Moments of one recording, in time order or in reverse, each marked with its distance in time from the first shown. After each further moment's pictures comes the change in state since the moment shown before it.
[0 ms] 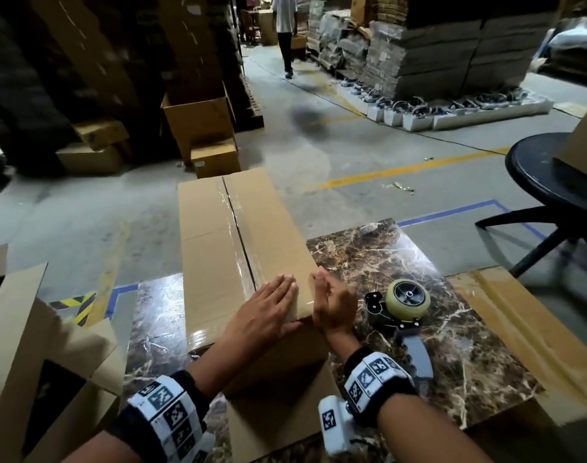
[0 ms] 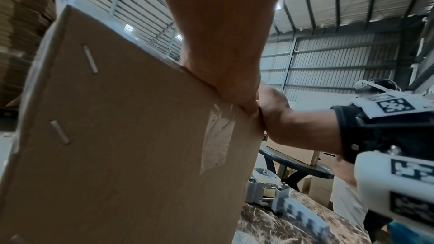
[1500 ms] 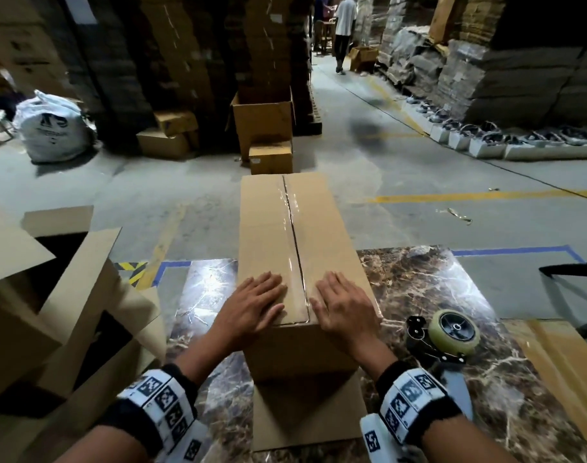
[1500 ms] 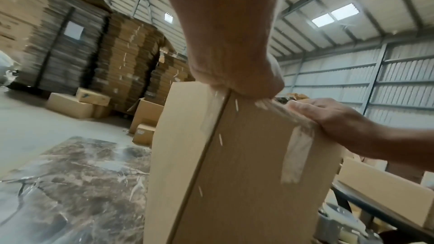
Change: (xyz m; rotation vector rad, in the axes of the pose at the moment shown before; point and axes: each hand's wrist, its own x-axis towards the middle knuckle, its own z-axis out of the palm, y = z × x) left_hand -0.081 -0.061 -0.007 -0.248 0.209 -0.275; right_hand -0.003 -0.045 0.008 -0.335 -0.543 -0.464
